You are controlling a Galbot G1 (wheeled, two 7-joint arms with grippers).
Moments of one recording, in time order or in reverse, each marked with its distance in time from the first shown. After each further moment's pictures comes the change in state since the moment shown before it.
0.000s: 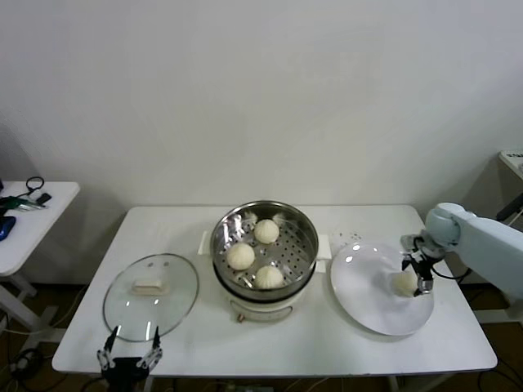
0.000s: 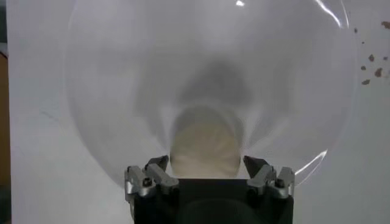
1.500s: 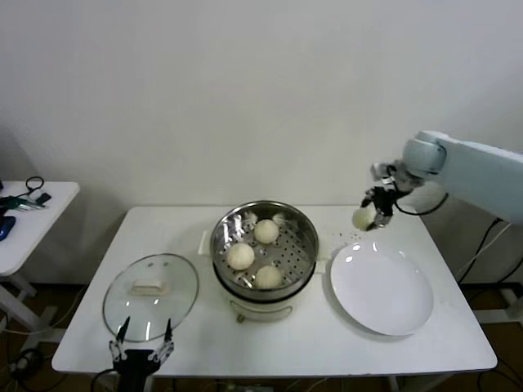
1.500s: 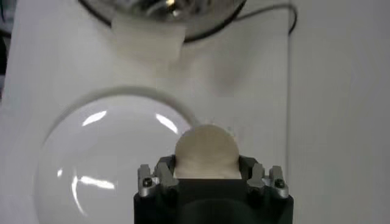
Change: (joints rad) left arm -0.005 0.006 0.052 -0.036 0.041 -0.011 0.004; right arm 0.600 0.160 -0.450 0.166 0.584 -0.111 0.094
